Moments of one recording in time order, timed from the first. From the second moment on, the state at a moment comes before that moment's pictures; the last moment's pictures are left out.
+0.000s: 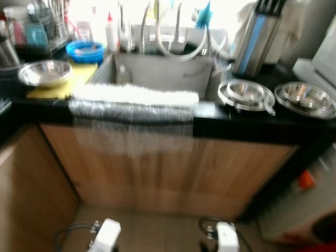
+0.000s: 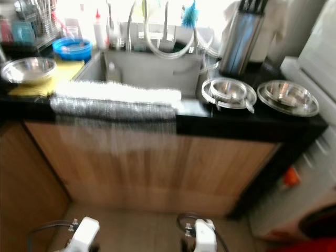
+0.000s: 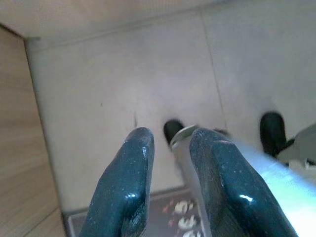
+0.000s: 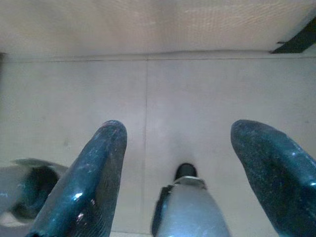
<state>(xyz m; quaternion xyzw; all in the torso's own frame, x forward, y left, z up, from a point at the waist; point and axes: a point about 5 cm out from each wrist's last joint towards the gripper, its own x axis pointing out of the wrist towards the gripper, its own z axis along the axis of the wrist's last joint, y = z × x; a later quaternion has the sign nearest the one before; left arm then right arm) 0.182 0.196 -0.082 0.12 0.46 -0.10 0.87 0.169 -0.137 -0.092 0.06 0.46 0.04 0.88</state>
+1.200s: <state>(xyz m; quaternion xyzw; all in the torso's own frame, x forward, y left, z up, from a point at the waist) 0.196 0.178 -0.076 0.07 0.42 -0.09 0.90 0.176 -0.153 -0.087 0.01 0.43 0.05 0.90</state>
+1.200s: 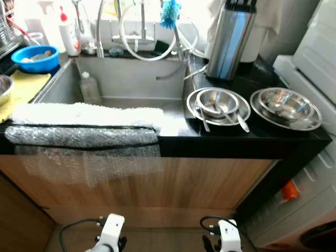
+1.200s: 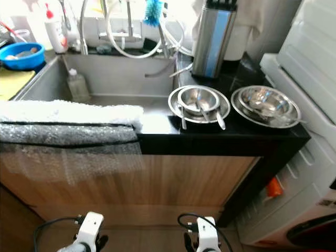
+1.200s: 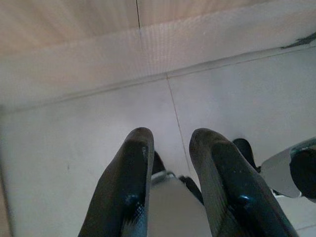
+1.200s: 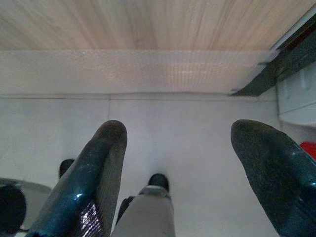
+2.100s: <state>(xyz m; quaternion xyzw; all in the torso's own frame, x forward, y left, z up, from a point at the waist) 0.231 0.243 0.008 0.07 0.14 -0.02 0.99 0.178 -0.161 -0.077 -0.01 0.33 0.00 0.94</state>
